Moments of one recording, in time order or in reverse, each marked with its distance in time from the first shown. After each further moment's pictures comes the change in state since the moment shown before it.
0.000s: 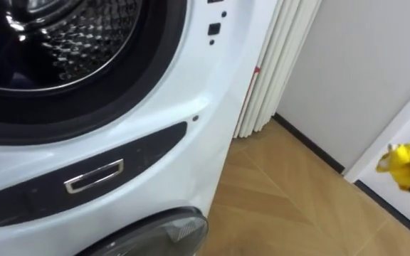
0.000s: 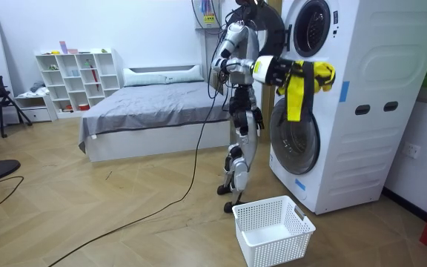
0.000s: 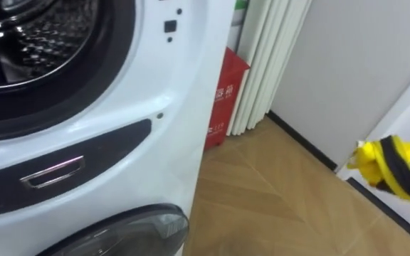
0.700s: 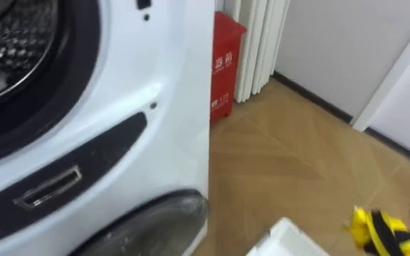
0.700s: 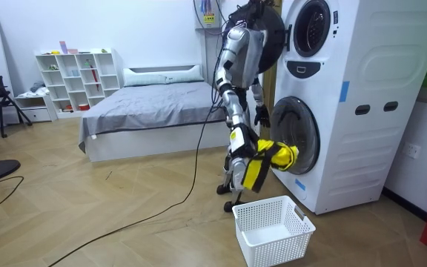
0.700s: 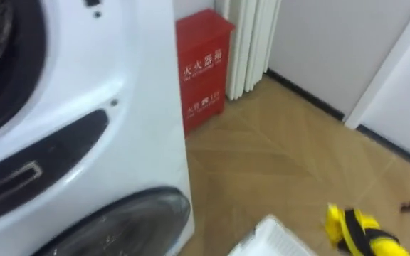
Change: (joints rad) left arm -0.134 0.003 -0.182 0.043 -0.047 -0.038 -0.075; right arm -0.240 0.021 0.168 0.648 0.026 -0.100 -0.006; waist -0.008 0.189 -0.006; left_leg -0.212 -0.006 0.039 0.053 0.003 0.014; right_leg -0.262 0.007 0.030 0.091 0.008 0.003
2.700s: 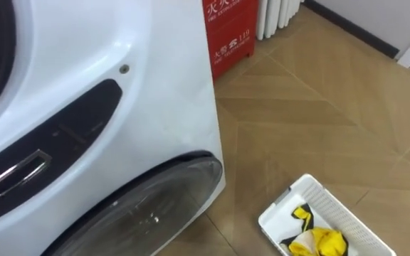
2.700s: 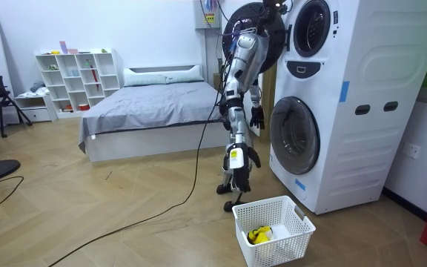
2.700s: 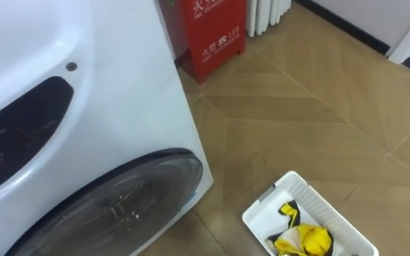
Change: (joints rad) left arm -0.064 -0.004 -0.155 0.038 -0.186 -0.060 0.013; right arm -0.104 -0.006 0.097 0.340 0.039 -0.132 -0.036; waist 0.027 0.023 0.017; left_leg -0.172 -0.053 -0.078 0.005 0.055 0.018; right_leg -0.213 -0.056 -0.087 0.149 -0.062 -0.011
